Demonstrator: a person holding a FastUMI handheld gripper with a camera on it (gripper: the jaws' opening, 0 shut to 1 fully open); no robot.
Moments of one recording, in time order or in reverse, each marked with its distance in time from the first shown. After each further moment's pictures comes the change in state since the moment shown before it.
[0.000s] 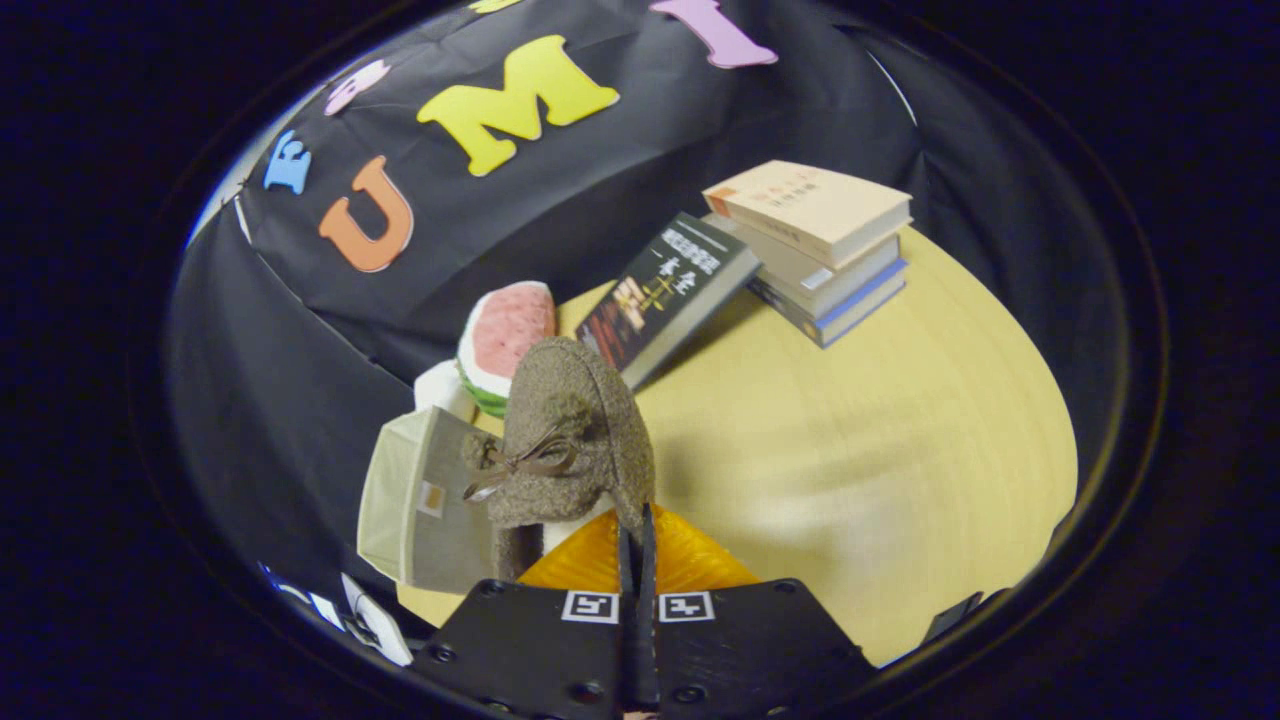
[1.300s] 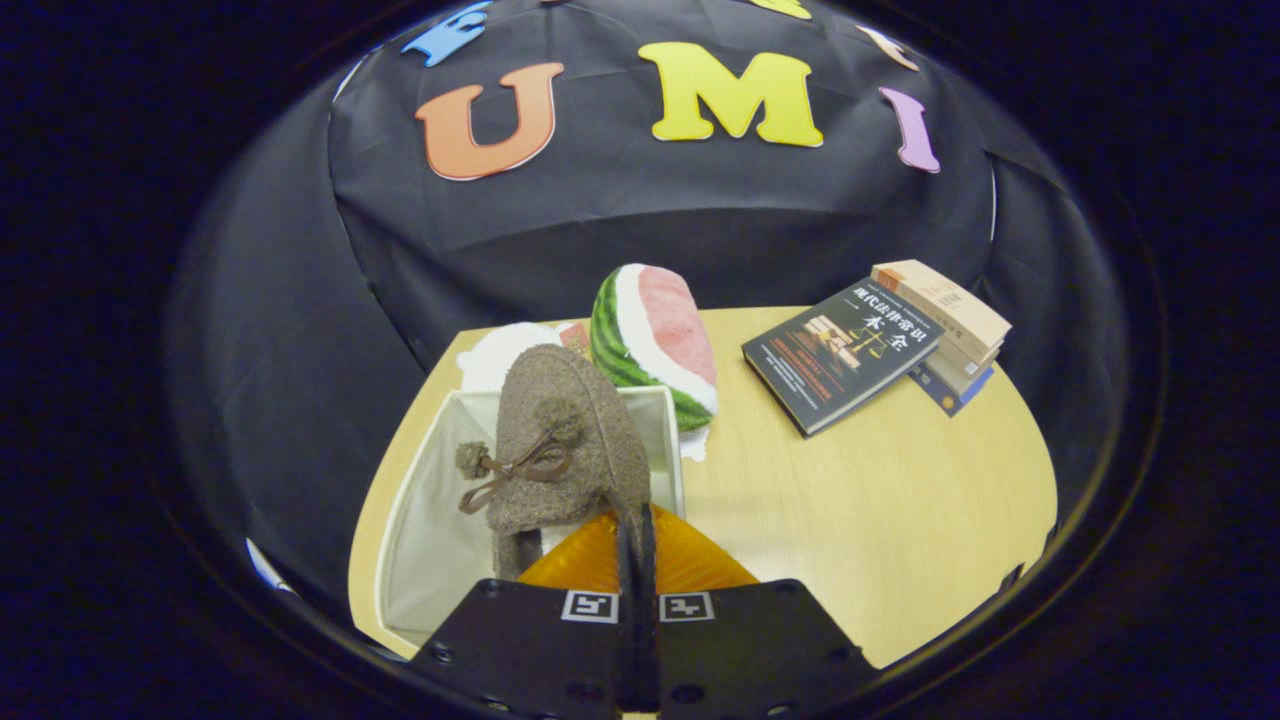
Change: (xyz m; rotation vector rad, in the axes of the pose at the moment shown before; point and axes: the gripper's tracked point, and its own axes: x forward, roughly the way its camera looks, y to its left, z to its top) arm 0.129 0.226 -0.071 -0.297 -0.110 -0.253
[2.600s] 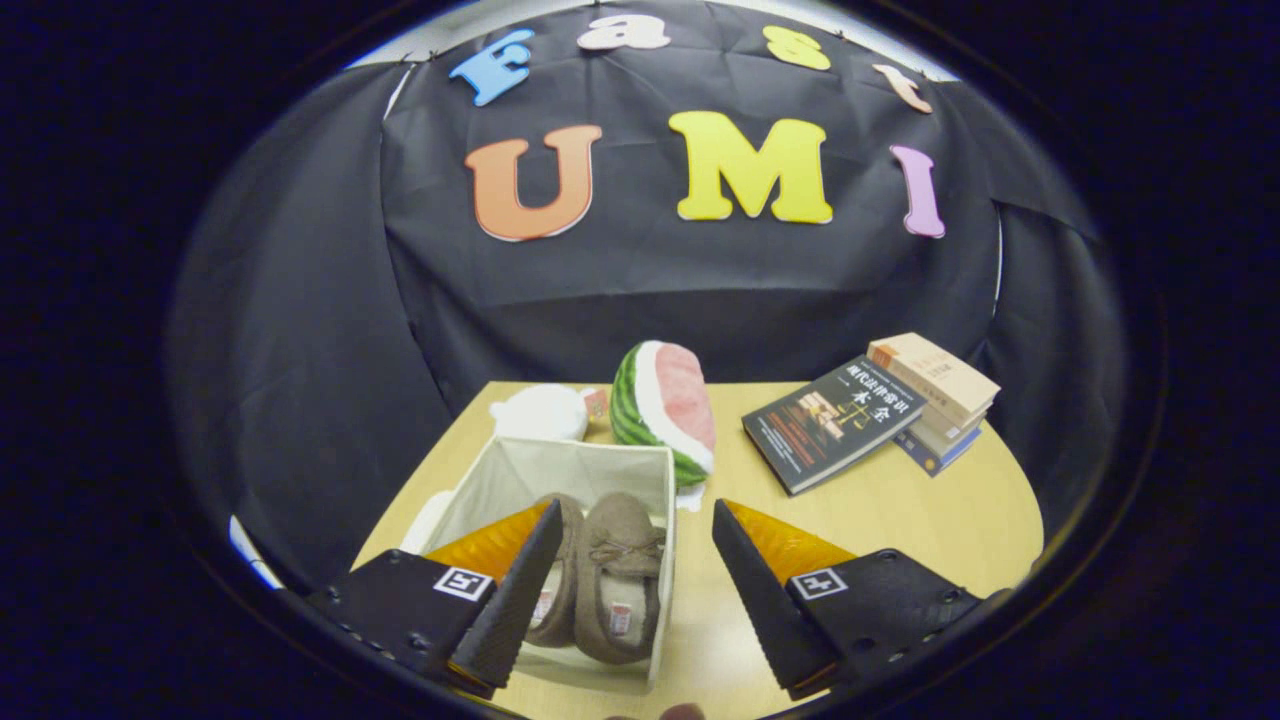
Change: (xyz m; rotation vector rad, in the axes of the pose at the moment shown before) arm -0.078 -0.005 0.036 -0.059 -0.265 0.093
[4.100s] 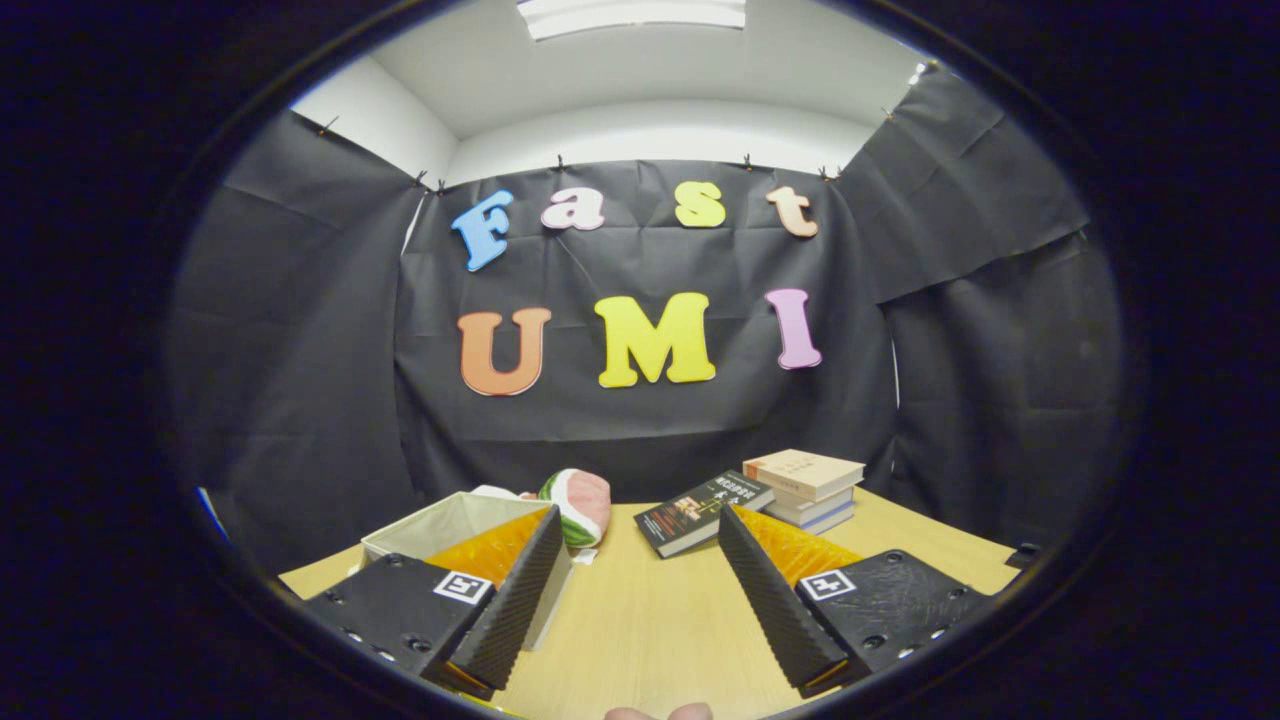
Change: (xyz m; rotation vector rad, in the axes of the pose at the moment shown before) arm -0.193 -0.138 -0.066 0.024 -0.552 -0.085
